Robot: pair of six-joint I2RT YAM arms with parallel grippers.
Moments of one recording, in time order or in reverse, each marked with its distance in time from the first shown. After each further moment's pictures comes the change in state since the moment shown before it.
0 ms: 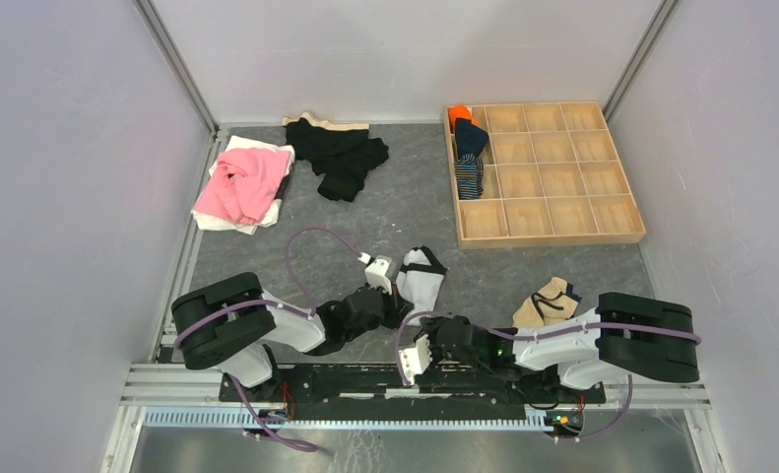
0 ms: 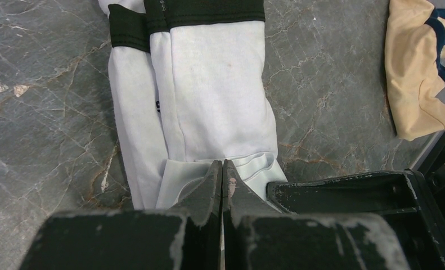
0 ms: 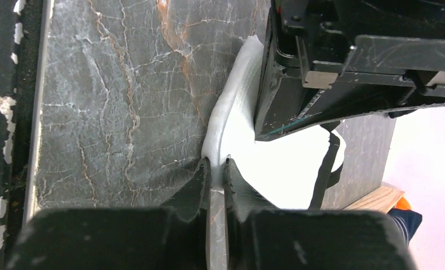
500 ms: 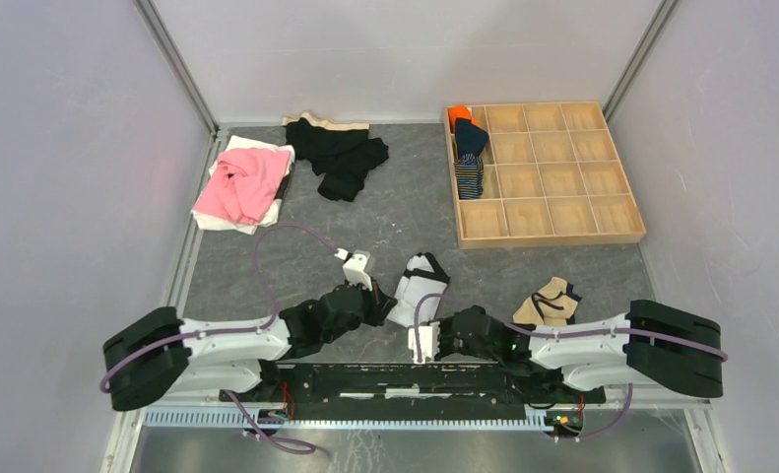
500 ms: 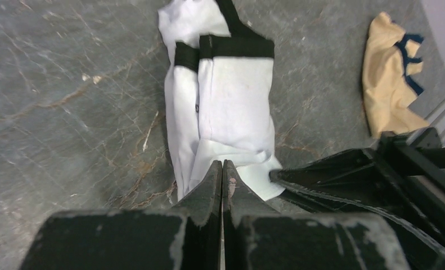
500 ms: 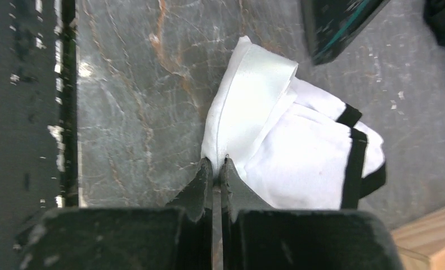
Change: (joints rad) left arm 0.006 -0.388 -0.019 -0.367 -0.047 -0.019; right arm -0.084 -0.143 -0.048 -0.003 -0.178 0.248
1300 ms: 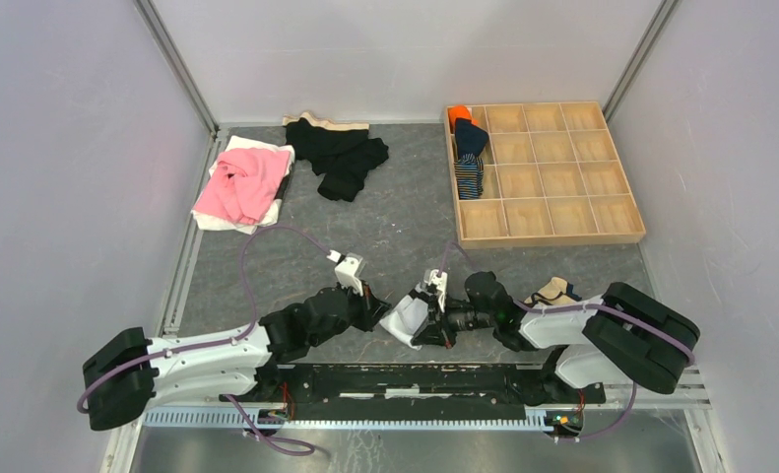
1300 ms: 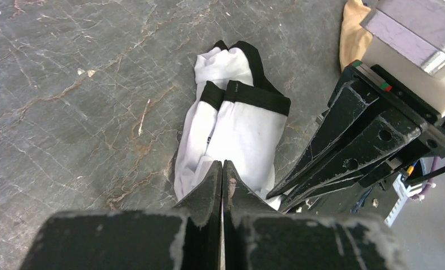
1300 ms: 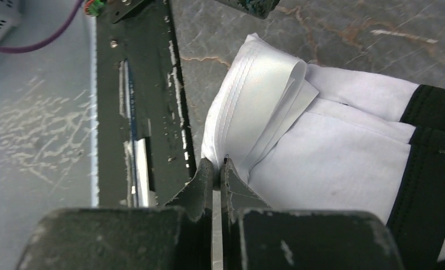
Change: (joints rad) left arm 0.003 -0.257 -0.026 -0.177 0.048 0.043; right arm -0.367 0.156 0.016 0.211 -0.708 0.826
